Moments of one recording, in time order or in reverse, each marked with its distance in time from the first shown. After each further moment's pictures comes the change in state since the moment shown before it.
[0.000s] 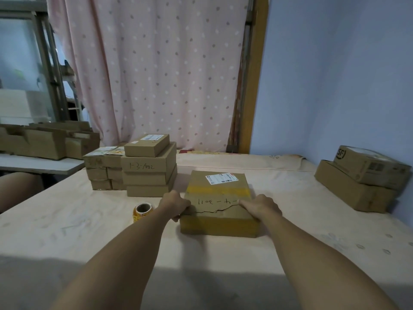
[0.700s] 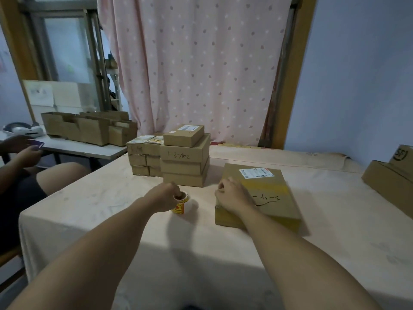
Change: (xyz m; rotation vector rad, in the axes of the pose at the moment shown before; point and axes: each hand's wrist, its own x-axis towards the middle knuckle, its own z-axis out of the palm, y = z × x) left_hand -0.023 -0.100 -0.090 0.522 0.073 0.253; right_hand -0.041 -0.127 0.100 -0.107 -0.013 -0.657
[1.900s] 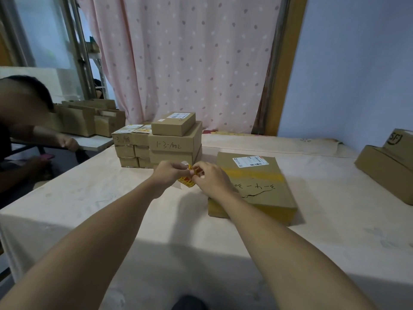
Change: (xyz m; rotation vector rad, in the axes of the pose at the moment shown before) left_hand 0.026 0.039 -0.008 -1.022 0.099 -0.118; right_hand 0.021 -0.025 0.017 0.195 0.137 -0.210
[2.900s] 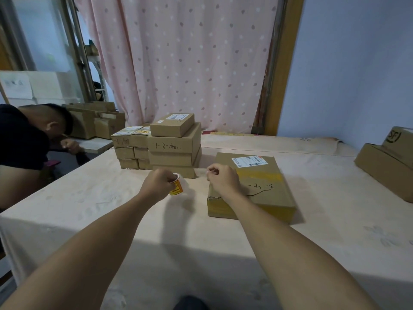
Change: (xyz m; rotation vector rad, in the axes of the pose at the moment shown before) left_hand -0.003 -0.035 -0.012 0.660 0.172 0.152; right_hand -0.006 0.023 -0.010 0.213 0.140 0.282
